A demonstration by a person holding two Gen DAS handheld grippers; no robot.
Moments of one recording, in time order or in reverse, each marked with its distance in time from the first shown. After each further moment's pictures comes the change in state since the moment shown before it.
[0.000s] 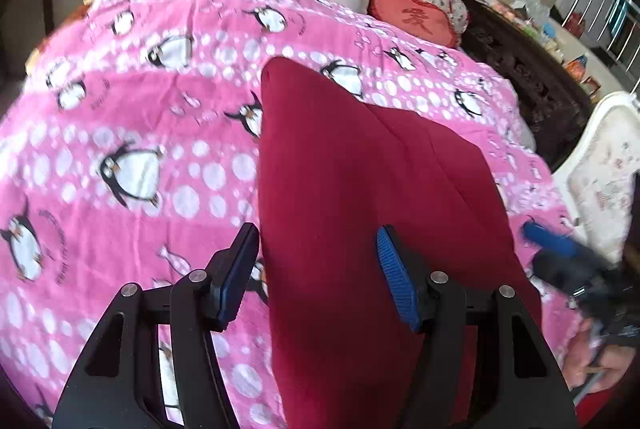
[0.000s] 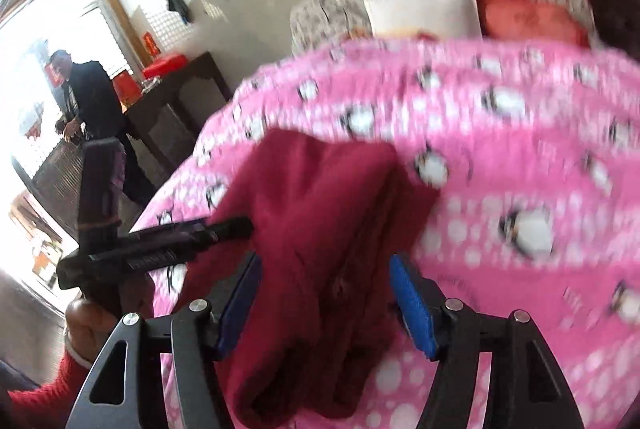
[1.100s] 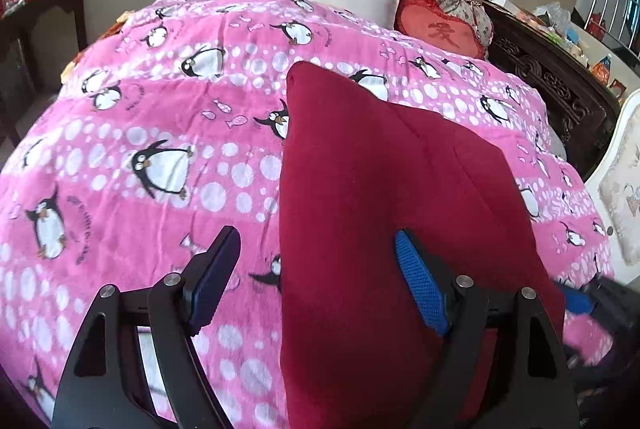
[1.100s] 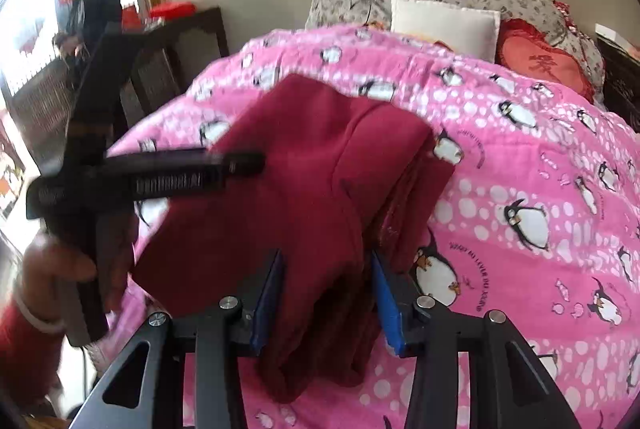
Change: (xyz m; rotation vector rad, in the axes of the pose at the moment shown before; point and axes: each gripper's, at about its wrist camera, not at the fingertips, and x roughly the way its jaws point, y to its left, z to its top) left arm -0.009 -0.006 -0.022 -0.003 -0.095 0.129; right arm 0.010 0.039 -0.048 -0.198 0.057 -0.134
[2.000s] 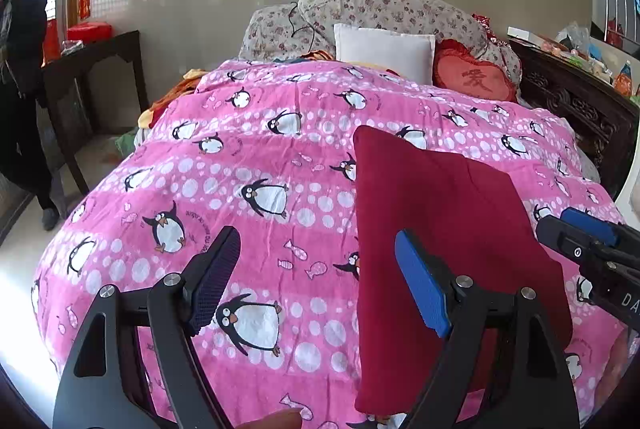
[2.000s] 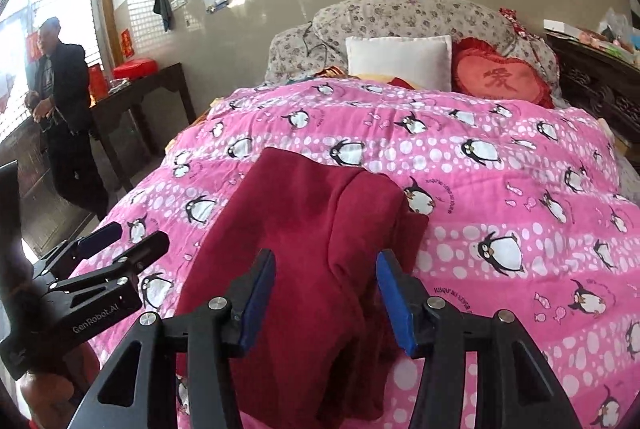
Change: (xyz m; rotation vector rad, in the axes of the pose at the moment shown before) left arm -0.074 0.011 -0.026 0.003 -0.214 0.204; right arm -0.021 0.012 0.030 0.140 -0.140 -0.108
